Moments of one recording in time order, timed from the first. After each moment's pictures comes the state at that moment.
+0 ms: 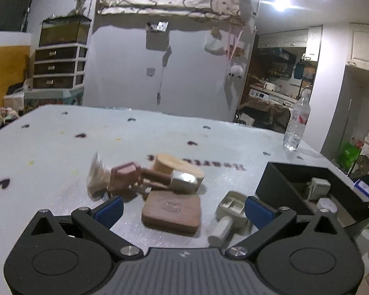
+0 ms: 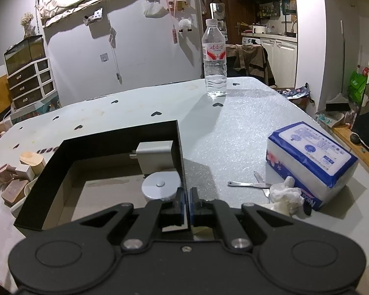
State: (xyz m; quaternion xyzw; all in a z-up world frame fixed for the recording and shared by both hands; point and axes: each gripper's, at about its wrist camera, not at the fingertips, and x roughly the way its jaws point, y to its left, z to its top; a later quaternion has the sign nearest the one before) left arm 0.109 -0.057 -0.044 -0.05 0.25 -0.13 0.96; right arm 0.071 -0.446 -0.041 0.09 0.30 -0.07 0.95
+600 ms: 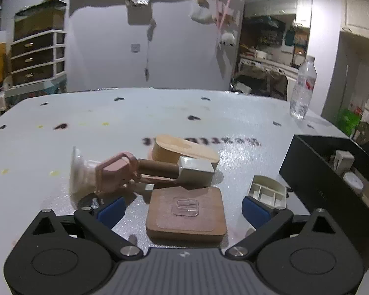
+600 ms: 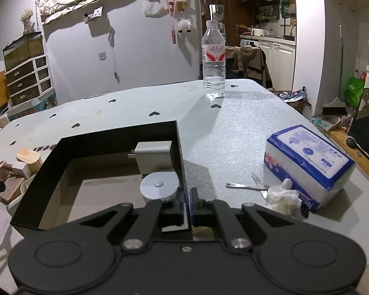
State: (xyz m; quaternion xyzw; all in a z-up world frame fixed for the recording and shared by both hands) left arm 0.179 -0.064 -0.072 0.01 0.30 -0.16 0.94; right arm 0.073 -0.443 -0.040 0.08 0.30 -0.08 0.95
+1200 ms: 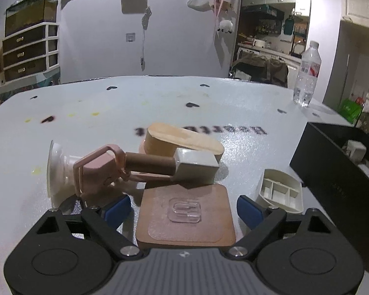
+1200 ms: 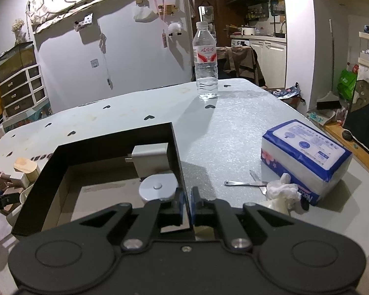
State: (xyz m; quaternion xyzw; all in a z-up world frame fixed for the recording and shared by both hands) left arm 0.202 -0.079 -0.090 0.02 0.32 -0.16 0.93; right arm 0.071 -0.441 -0.043 0.10 0.29 -0.10 0.95
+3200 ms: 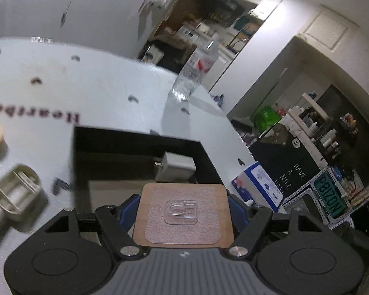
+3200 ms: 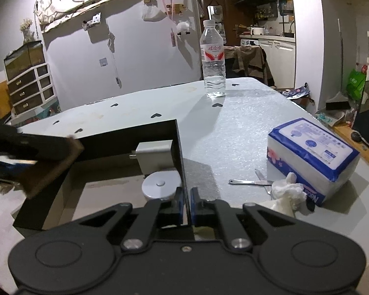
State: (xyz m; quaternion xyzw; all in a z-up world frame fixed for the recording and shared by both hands) left arm 0.172 -0.262 -0.021 -0.15 0.42 -0.33 0.83; right arm 0.069 -0.449 -0.048 0.10 0.28 -0.07 0.95
